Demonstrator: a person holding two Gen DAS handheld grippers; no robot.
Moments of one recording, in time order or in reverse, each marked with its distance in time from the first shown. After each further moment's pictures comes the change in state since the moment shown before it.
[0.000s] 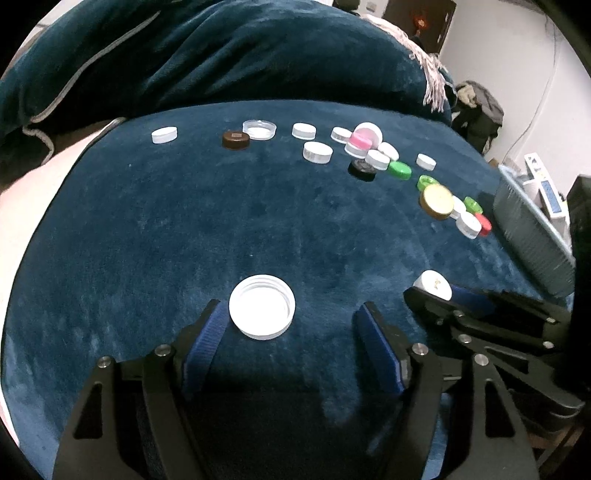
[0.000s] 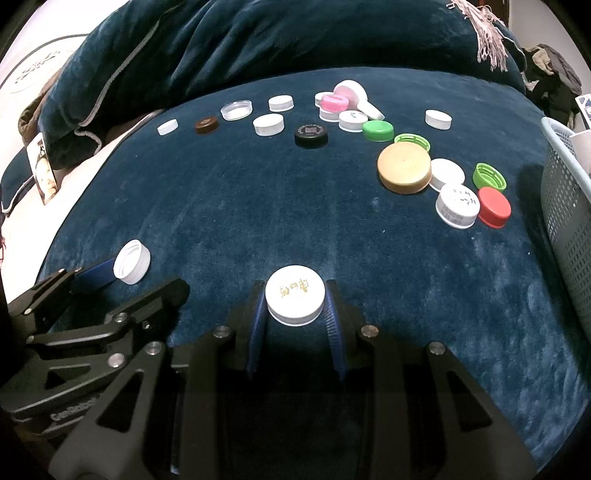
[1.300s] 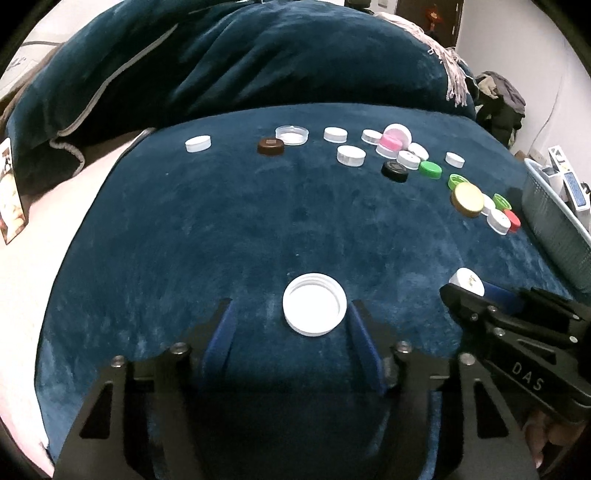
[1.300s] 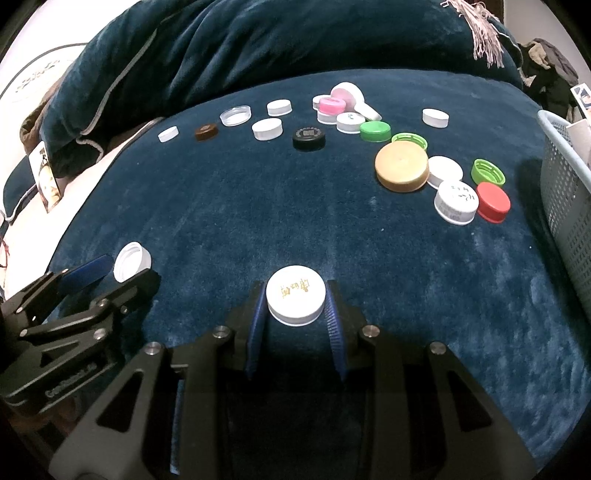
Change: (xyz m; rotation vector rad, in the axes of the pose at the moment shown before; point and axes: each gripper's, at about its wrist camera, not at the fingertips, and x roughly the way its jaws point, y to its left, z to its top) left arm -0.006 0.004 0.000 0.043 -0.005 0.153; right arm -0.002 -0.002 0.001 0.028 -0.020 0.014
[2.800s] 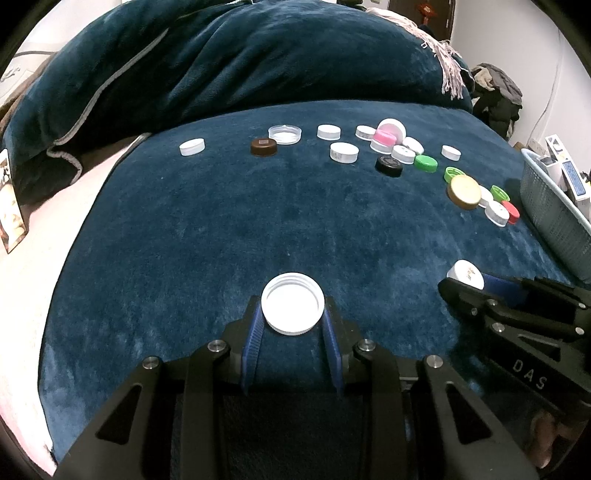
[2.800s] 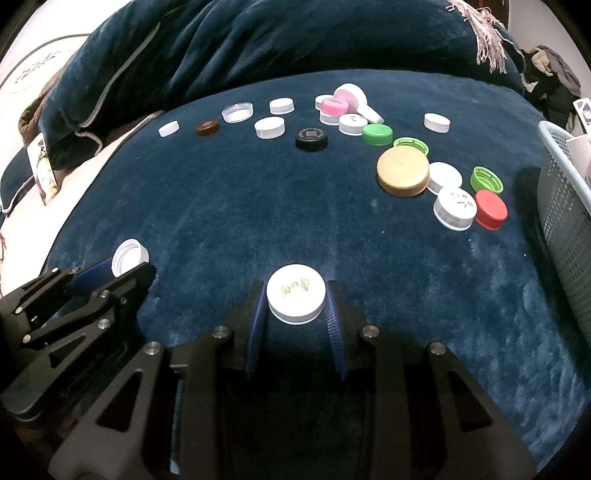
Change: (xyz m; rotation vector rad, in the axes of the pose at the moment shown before) left arm 0.002 -0.005 0.001 0.030 0.003 0.008; right arm -0.002 0.004 0.004 -0.013 0.018 -0.021
